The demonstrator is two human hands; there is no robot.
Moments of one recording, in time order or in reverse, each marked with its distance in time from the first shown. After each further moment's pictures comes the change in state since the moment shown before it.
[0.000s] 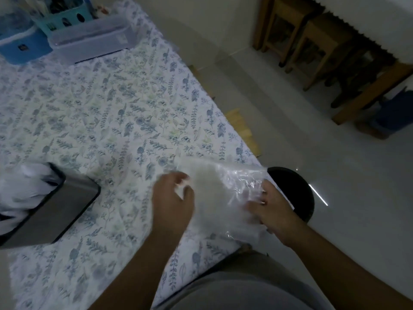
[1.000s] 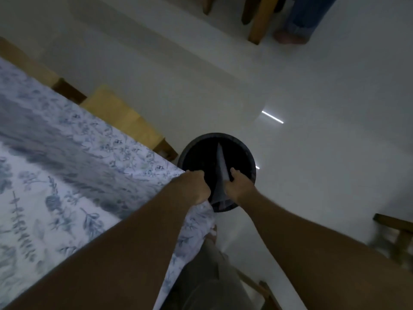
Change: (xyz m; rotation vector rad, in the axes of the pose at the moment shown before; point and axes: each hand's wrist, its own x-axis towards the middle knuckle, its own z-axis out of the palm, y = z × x) left_hand 0.045 0.065 0.411 0.828 -1.355 0.075; right_hand 0.194 0.212 -0.202 -0.180 0.221 0.453
